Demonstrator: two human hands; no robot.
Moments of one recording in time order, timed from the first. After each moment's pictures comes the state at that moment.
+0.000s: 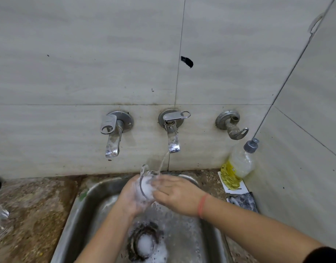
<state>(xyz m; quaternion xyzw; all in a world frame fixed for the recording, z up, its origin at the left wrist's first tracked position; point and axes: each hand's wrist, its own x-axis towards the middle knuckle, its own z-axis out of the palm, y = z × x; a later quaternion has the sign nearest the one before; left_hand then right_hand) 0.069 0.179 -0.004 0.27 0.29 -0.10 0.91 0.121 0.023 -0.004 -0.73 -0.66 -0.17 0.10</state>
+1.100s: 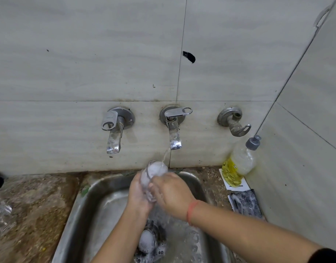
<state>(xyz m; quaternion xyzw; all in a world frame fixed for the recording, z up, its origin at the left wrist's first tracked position) 0.071 0.163 -0.022 0.19 0.29 -0.01 0.94 0.091 0.047 0.015 -0.85 -0.48 0.00 0.21</state>
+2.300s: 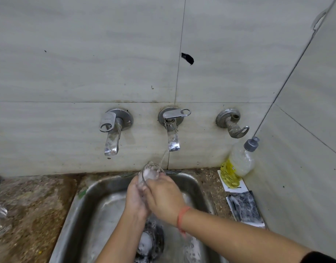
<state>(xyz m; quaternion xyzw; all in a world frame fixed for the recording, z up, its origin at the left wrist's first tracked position) 0.066 0.156 -0.020 0.20 0.25 0.04 0.95 0.076 0.063 0.013 -0.87 -0.42 -0.04 0.24</state>
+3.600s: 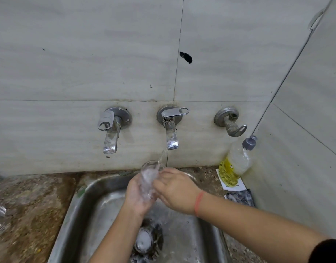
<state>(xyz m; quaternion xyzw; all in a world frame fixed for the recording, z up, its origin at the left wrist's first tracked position) 0.068 0.162 -0.013 0.20 0.28 -0.05 0.94 0.110 0.029 0.009 -0.78 -0.59 -0.14 0.13</state>
